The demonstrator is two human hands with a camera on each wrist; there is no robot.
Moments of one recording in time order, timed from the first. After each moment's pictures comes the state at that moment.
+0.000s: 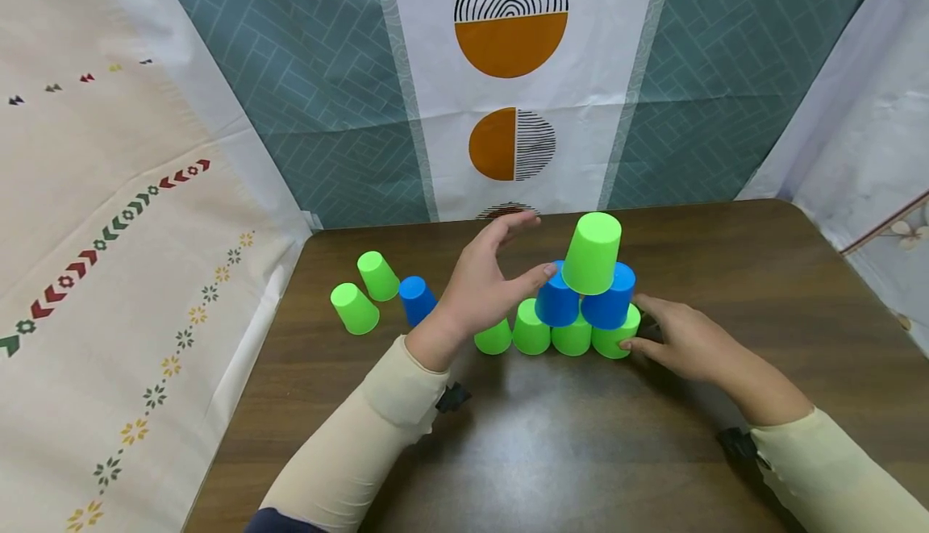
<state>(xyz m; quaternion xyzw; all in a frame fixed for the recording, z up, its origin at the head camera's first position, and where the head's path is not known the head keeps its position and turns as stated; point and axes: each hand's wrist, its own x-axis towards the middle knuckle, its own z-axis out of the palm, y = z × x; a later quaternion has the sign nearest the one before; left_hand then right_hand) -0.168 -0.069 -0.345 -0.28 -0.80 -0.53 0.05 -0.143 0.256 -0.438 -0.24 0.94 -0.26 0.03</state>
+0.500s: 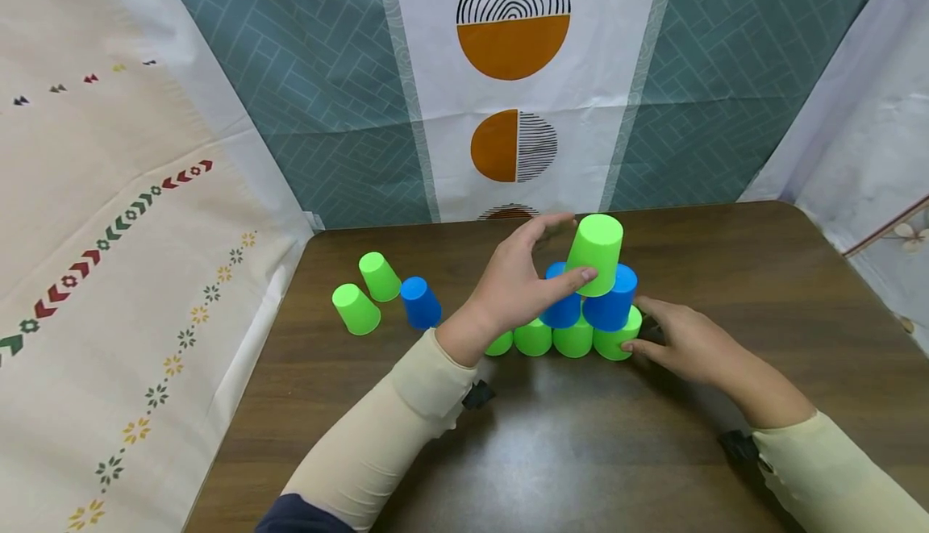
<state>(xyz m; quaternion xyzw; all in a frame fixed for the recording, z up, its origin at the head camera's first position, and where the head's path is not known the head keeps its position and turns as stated) -0.170 -0.034 -0.337 -0.28 -0.82 -0.50 0.02 -0.144 0.258 -0.439 -0.25 0.93 -0.27 0.03</state>
